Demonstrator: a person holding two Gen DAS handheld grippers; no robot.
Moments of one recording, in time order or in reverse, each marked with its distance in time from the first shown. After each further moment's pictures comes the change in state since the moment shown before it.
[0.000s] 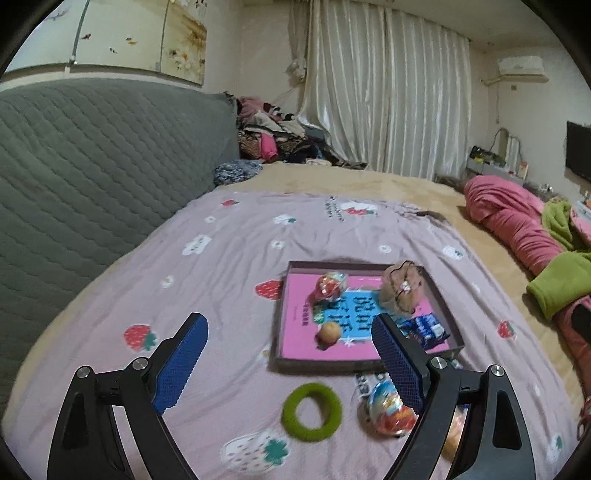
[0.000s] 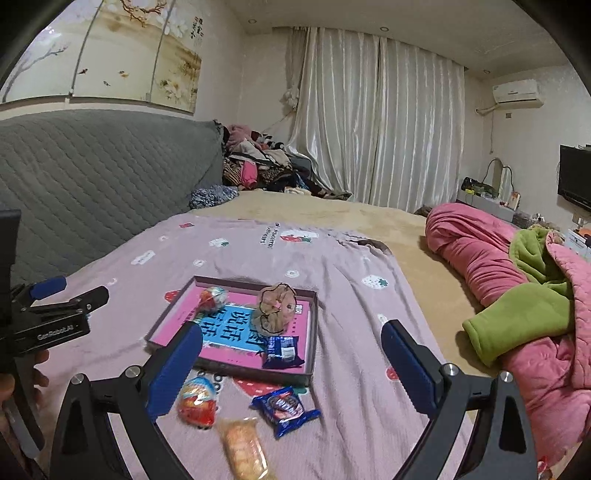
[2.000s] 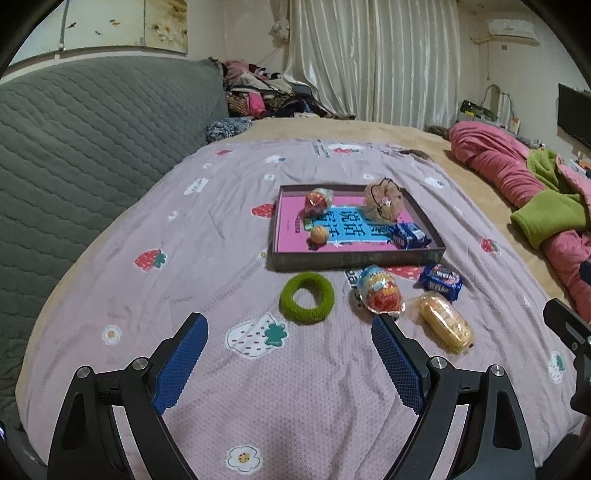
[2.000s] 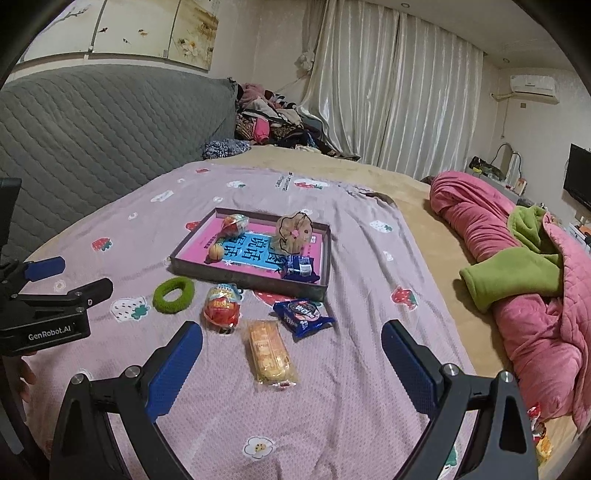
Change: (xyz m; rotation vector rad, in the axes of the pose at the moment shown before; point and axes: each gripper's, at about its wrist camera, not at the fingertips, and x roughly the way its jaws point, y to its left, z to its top) left arm -0.058 -0.006 -0.083 0.071 0.178 -0.018; right arm -0.045 0.028 -0.070 -0.057 0.168 0.004
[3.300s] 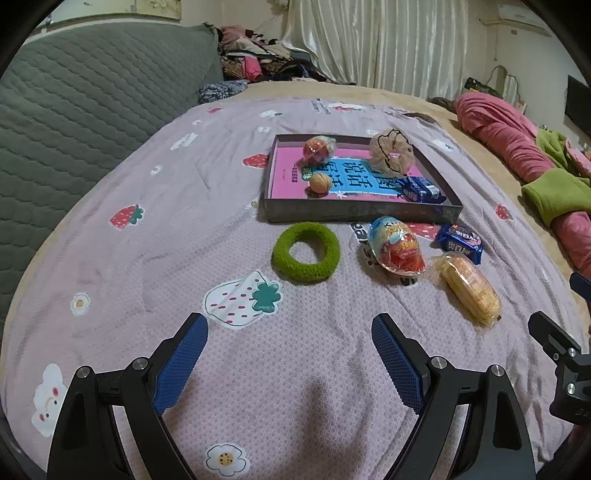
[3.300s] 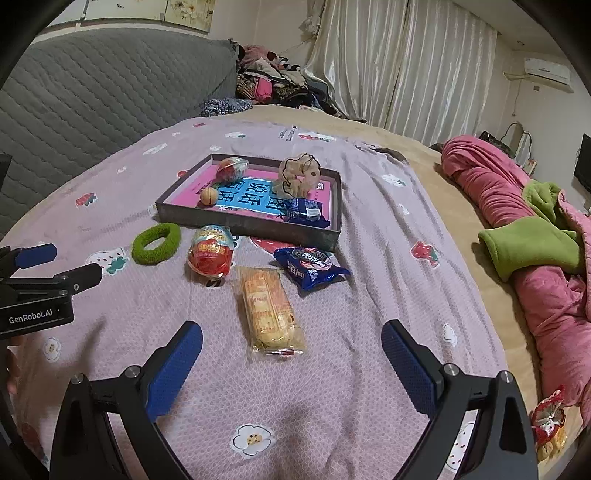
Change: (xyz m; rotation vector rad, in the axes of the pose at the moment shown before) left arm 0.061 0.001 -0.028 -0.012 0.130 -0.022; right arm 0.063 0.006 -0.037 -0.016 0.147 0.005
